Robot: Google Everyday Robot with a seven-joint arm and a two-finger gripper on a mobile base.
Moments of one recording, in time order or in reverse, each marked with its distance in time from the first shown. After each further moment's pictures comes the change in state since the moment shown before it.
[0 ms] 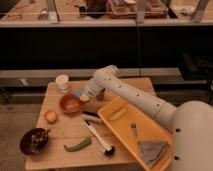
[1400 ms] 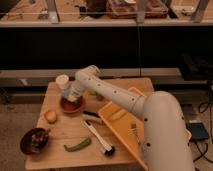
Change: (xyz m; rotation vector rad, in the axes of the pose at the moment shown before) arm 0.046 0.004 0.070 0.014 -0.047 -0.033
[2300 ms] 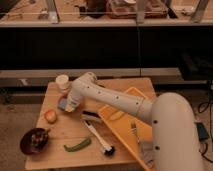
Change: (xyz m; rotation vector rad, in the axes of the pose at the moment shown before) arm -0.017 -0.071 -0.014 0.058 -0.024 -0.086
